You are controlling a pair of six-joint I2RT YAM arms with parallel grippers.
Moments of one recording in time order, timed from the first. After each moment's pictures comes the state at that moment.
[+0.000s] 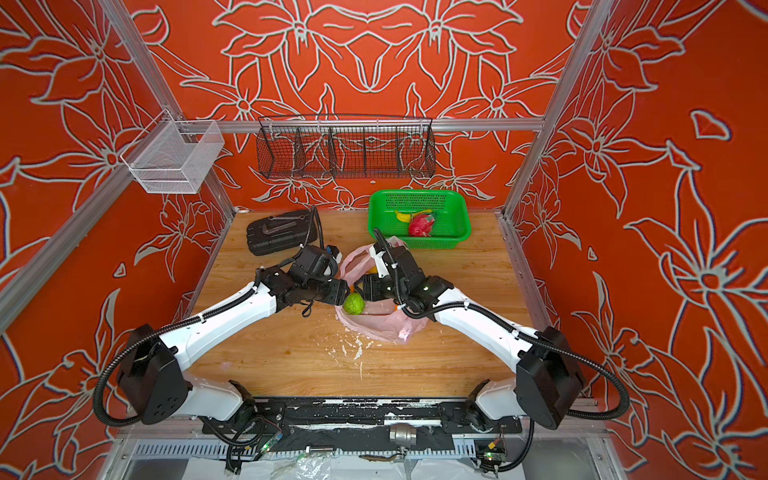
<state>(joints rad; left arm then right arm) -0.59 1.43 1.11 -0.61 0.00 -0.36 0.71 1.40 1.02 -0.28 -0.19 0.53</state>
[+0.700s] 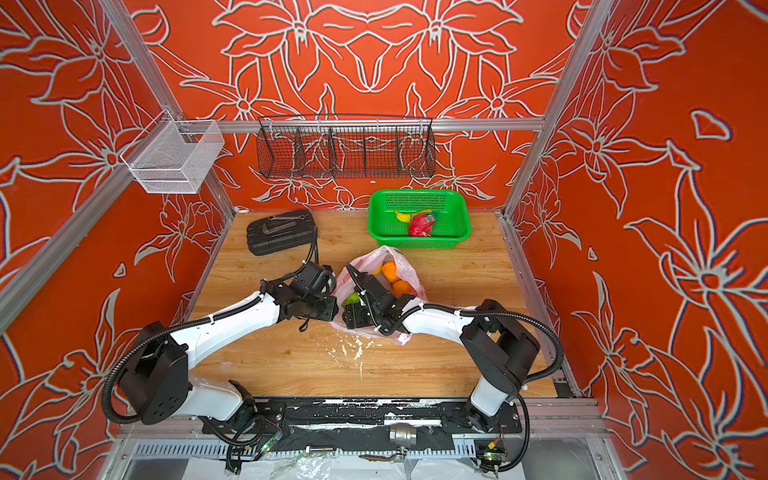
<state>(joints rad) -0.58 1.43 0.93 -0.60 0.01 -0.45 0.86 1.64 0.95 -0.17 -0.04 0.65</state>
